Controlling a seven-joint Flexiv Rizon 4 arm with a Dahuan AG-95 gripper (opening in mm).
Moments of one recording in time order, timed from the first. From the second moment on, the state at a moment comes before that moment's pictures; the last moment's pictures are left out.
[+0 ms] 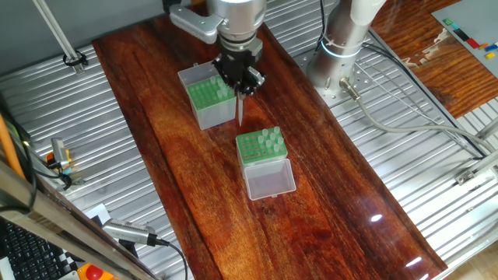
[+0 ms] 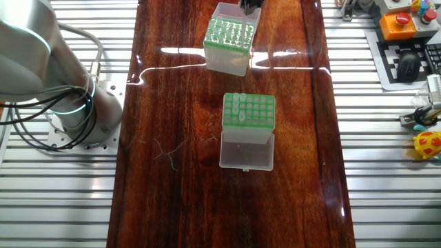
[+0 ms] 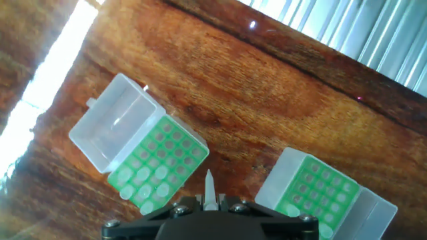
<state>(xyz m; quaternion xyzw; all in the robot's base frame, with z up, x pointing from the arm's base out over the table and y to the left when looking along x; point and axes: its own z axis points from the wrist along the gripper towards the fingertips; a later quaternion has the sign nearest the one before) 0.415 0.118 0.303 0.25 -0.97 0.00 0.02</state>
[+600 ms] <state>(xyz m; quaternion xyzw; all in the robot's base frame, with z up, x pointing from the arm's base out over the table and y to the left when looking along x) 0.431 0.058 0.315 0.22 -0.98 0.01 0.02</state>
